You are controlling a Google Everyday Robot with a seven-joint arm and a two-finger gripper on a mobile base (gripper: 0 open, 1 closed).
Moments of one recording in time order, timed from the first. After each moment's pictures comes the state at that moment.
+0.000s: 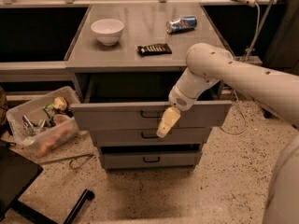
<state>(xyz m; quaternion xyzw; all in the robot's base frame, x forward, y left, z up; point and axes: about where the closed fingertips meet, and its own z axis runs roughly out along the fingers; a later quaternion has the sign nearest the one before) 0.608 -0.073 0.684 -0.56 0.80 0.15 0.14</state>
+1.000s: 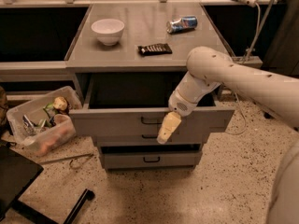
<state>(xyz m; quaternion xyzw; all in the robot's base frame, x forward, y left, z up) 0.582 -0.069 0.677 -0.56 0.80 0.19 0.11</state>
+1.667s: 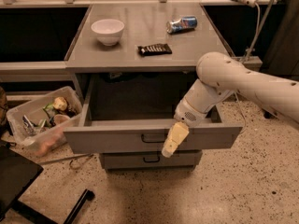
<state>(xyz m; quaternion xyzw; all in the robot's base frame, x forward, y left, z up) 0.522 -0.080 0.689 -0.54 0.80 0.22 0.09</state>
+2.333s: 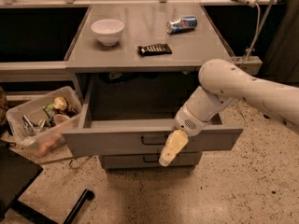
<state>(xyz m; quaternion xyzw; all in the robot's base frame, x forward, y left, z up) 0.489 -0.073 0.689 -0.52 0.81 0.25 0.08</state>
